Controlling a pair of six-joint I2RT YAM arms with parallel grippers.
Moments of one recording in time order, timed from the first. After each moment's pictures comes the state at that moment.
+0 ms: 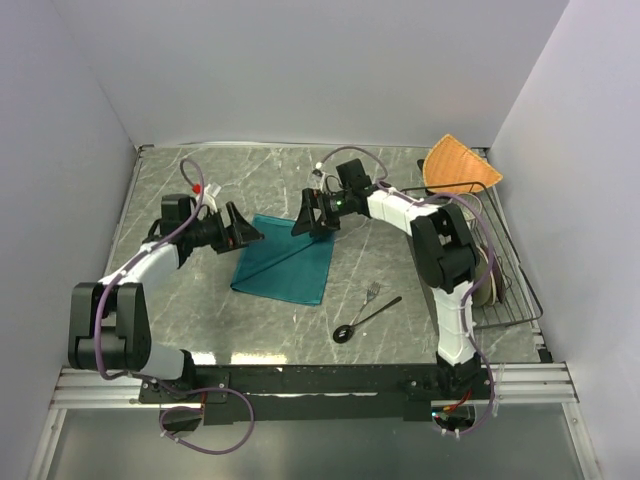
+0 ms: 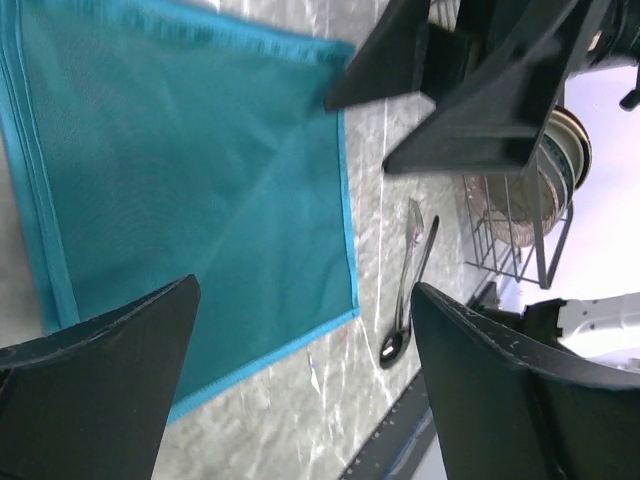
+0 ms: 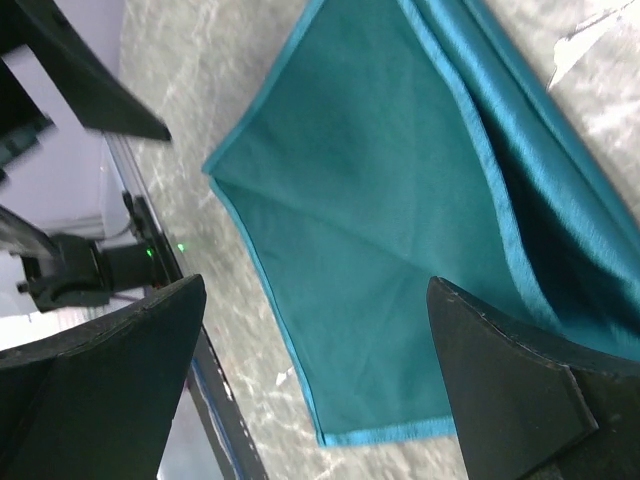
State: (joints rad) left arm -0.02 1.42 0.76 -0.02 0.83 -0.47; right arm 0.46 2.13 1.55 -0.27 -0.82 0.37
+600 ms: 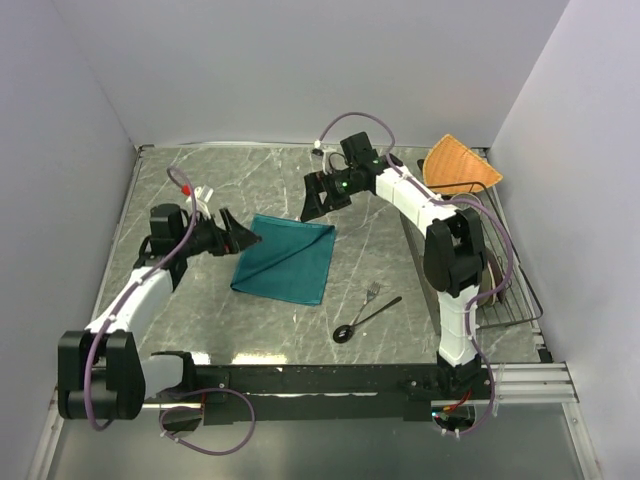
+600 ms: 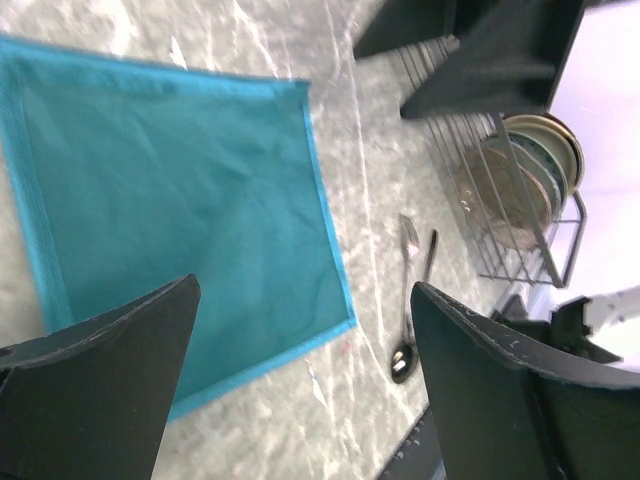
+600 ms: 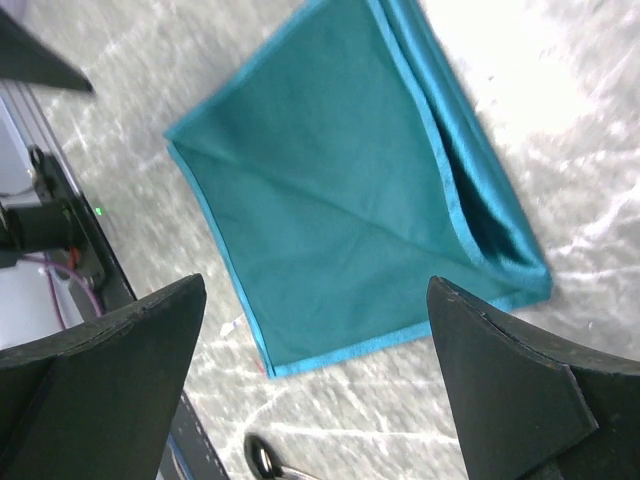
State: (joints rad) left arm -0.02 1.18 0.66 0.07 0.78 -0.45; right arm 0.45 2.07 1.80 -0.67 -0.69 0.03
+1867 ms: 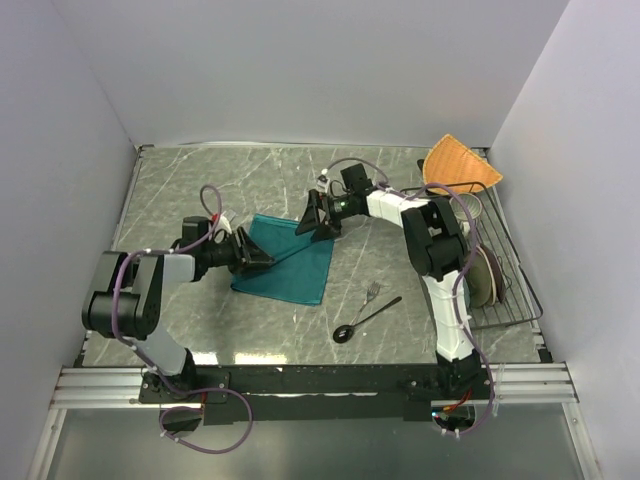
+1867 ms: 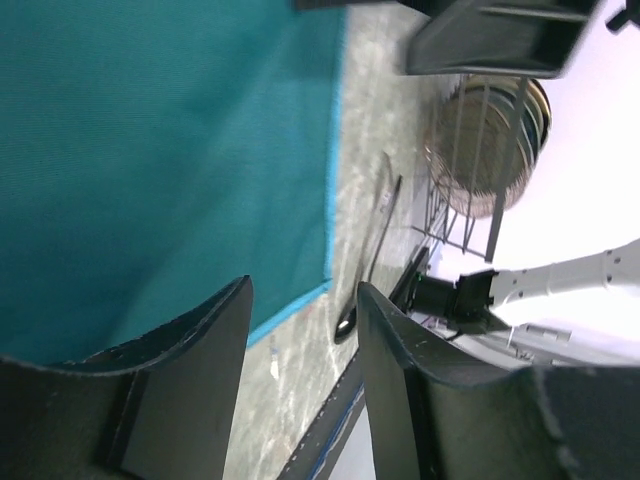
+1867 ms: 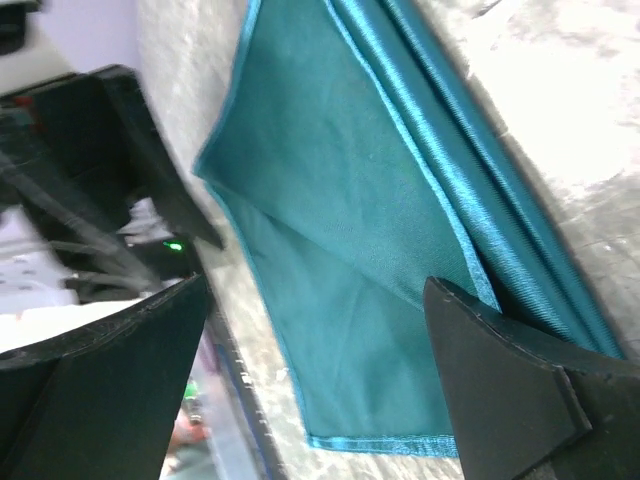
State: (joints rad) left arm -0.10 1.61 0.60 0.30 0.92 -0.73; right arm 0.42 2.28 1.64 -0.30 -0.94 0.41
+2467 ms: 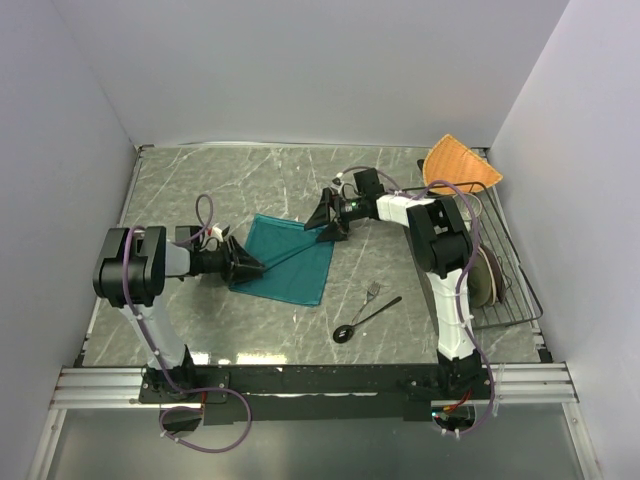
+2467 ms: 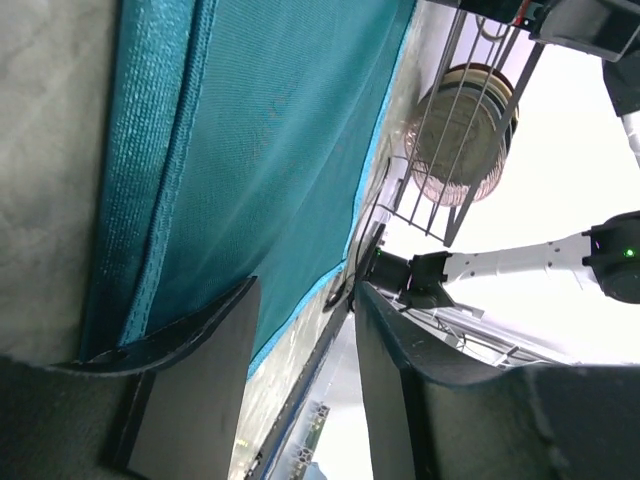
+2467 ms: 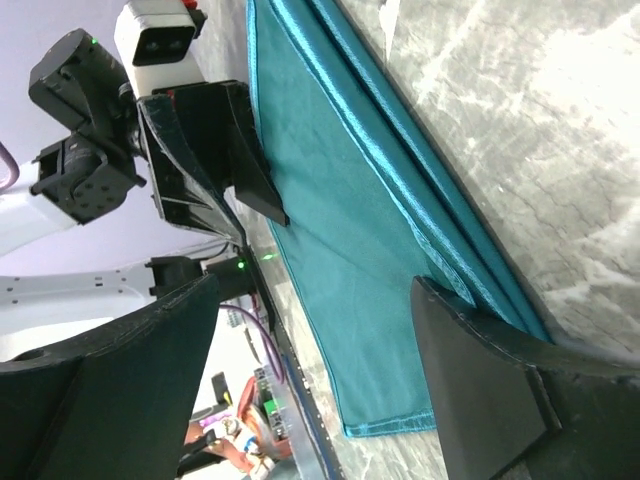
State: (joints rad) left arm 0.05 1.88 0.66 0.24 1.10 -0.68; right arm 0.34 2.30 1.54 -0.13 -1.01 0.65
